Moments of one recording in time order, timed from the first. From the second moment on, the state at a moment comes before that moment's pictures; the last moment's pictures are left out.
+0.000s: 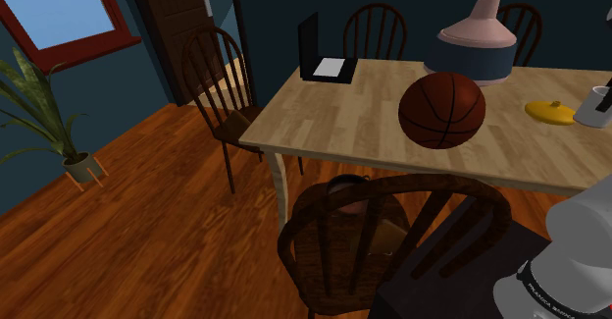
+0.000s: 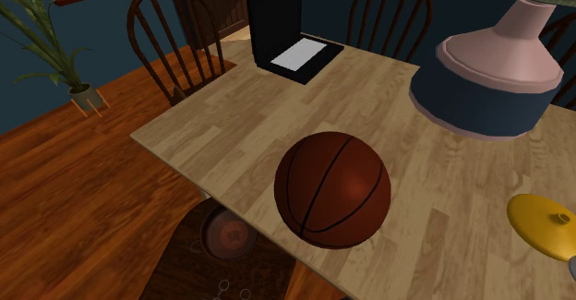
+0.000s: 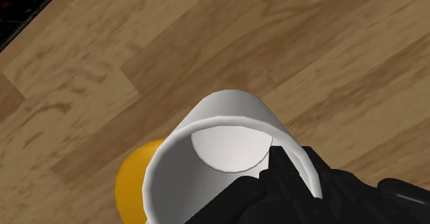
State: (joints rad) arm -0.57 0.00 -0.82 -2.01 0.03 2.07 -1.40
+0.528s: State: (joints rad) arm -0.57 0.05 -0.83 -2.08 0.08 2.17 -1.44
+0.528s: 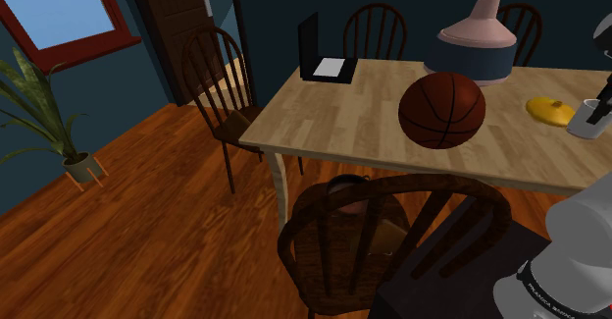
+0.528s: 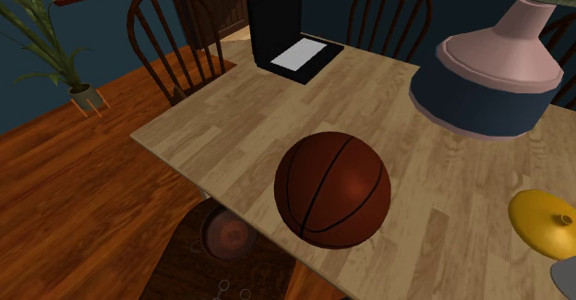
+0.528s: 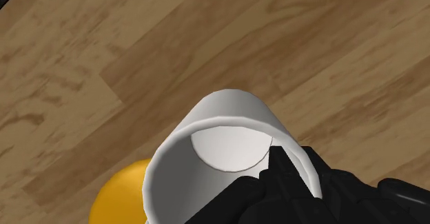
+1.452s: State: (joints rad) arm -0.57 0.06 -0.83 -2.09 0.09 2.18 -1.45
